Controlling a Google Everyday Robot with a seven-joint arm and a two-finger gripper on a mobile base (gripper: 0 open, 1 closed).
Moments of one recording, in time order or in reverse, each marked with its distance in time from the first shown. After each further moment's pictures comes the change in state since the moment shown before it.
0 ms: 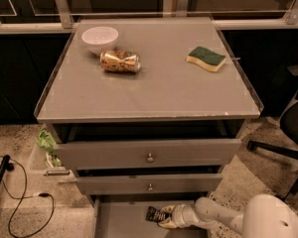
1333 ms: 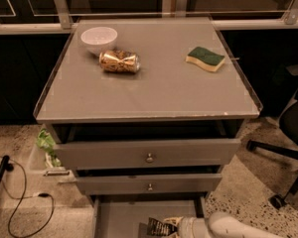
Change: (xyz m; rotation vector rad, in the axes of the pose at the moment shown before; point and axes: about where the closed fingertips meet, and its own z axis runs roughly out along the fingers) arm -0.063 0.072 -0.098 0.035 -0.071 -0.191
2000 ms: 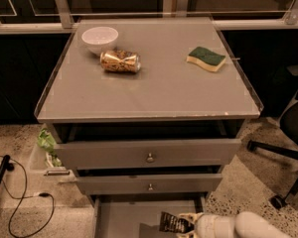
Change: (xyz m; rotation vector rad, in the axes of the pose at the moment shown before) arm -0.073 0.001 -0.124 0.073 0.016 -0.099
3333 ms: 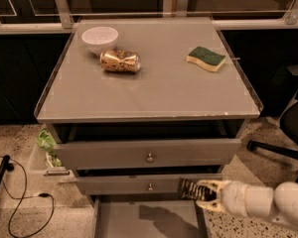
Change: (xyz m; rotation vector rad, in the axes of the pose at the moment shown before) arm -0.080 -0.101 -0.141 0.148 0.006 -0.116
